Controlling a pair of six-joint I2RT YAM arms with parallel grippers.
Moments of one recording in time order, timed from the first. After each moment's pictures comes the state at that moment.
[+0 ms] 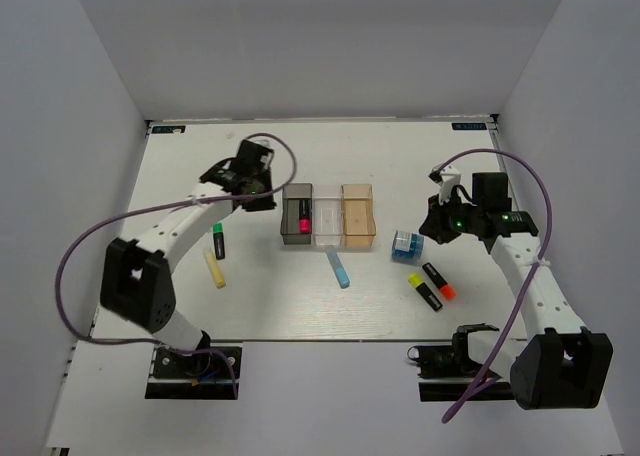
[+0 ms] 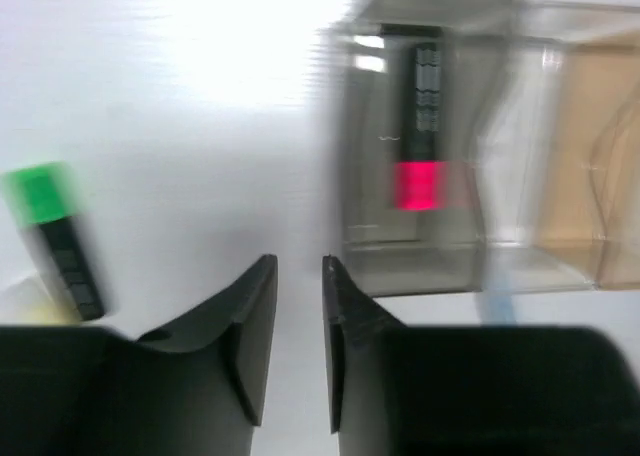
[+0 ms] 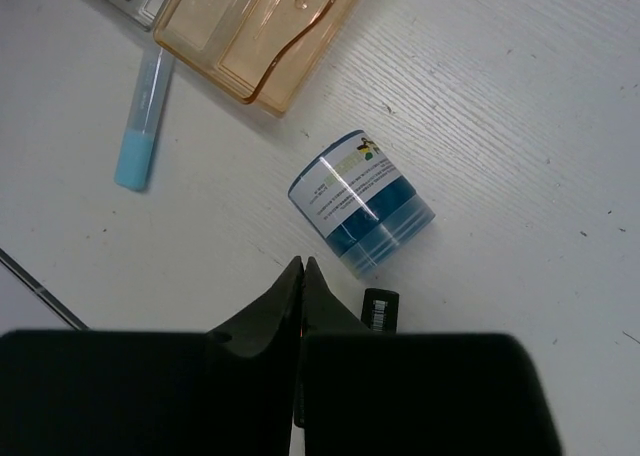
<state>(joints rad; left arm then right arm) -0.47 1.61 1.29 -0.64 -0.12 -0.41 0.07 1.09 0.88 -0.67 -0.57 -0.29</state>
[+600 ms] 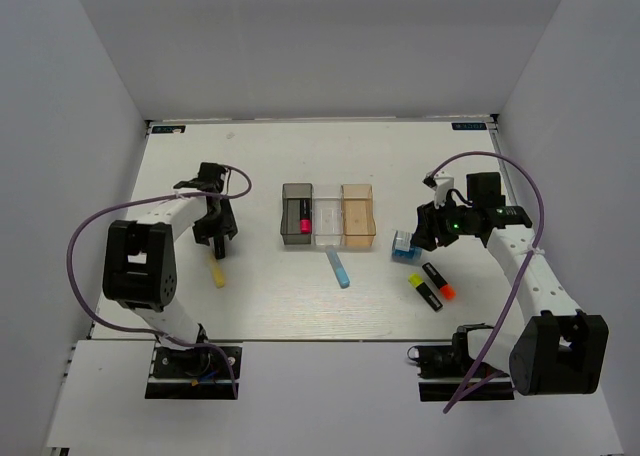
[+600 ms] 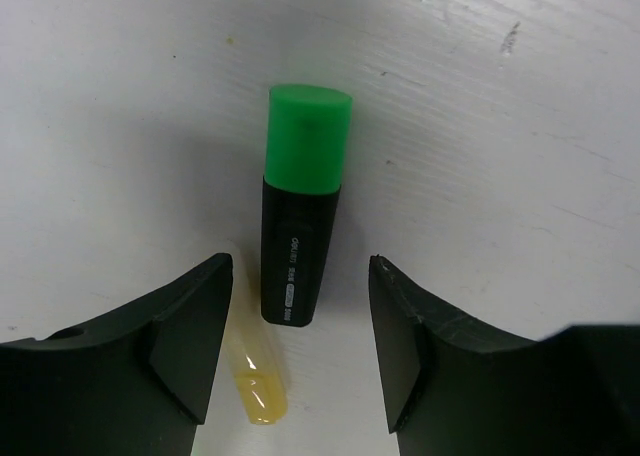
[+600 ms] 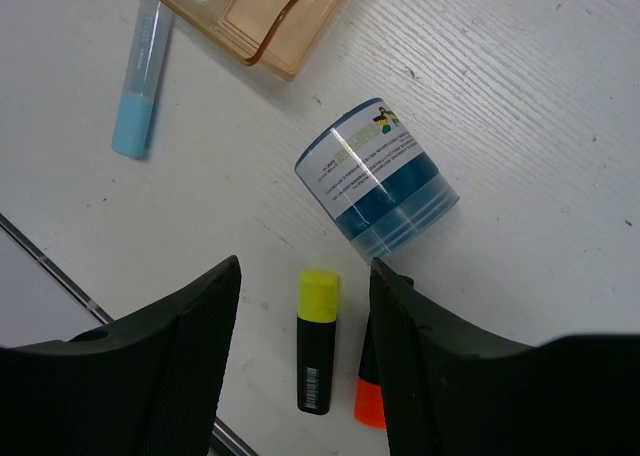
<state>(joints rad) -0.12 1.66 1.04 -0.66 -0.20 -0.39 0.07 1.16 0.89 -0.72 -0.59 -0.35</state>
